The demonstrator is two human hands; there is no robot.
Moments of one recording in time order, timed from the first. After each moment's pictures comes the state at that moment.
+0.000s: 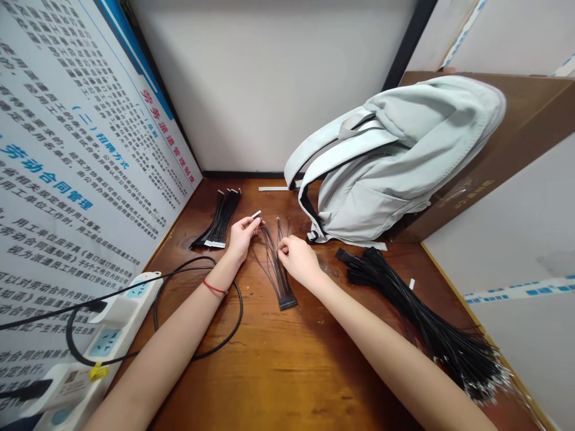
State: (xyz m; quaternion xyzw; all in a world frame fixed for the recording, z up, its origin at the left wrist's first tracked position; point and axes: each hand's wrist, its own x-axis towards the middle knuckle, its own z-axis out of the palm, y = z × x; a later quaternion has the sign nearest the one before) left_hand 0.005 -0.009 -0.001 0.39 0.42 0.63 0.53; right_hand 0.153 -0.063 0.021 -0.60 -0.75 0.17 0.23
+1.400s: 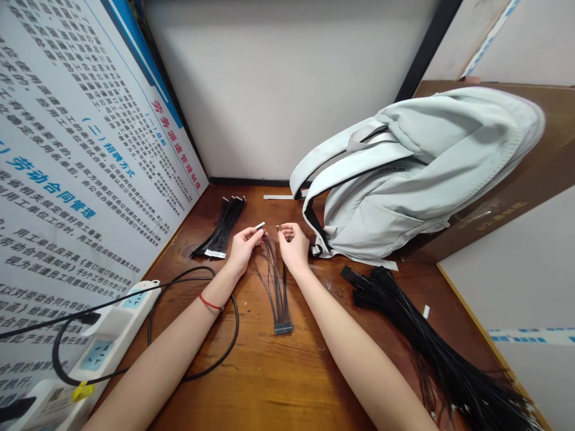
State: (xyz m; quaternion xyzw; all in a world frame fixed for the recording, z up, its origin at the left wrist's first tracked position) left_hand 0.006 -0.008 0.002 0.40 0.44 0.60 0.53; right_hand 0.133 -0.004 0.000 -0.57 -0.56 0.27 0.54
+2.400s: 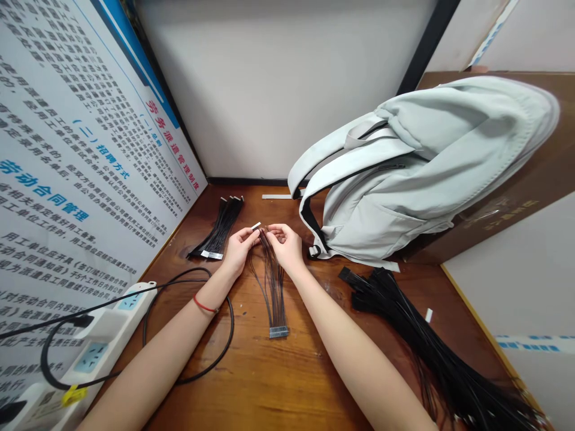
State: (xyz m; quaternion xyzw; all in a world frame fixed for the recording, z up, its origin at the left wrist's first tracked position) left_hand 0.007 -0.008 0.001 0.39 0.44 0.61 0.53; right_hand 0.131 -0.003 0.002 -0.49 -0.57 0.38 0.54
